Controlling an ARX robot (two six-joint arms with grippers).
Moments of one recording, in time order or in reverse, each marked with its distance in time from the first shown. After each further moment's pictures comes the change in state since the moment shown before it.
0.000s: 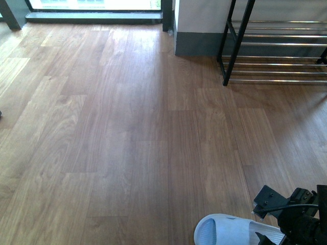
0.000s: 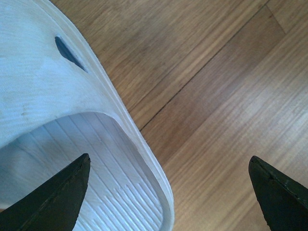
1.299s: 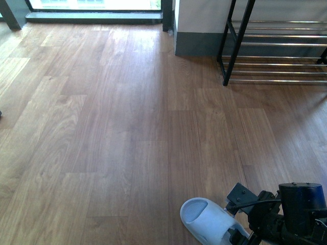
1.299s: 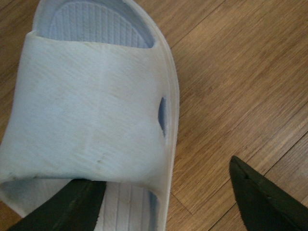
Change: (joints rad) left arm 0.000 0.000 0.000 0.000 0.000 0.000; right arm 0.167 0.056 0.085 -0.002 -0.108 0.216
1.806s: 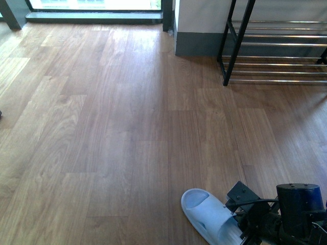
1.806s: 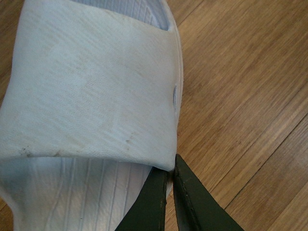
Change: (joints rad) left arm 0.000 0.000 0.000 0.000 0.000 0.000; right arm 0.014 0.014 0.001 0.036 0.047 0.080
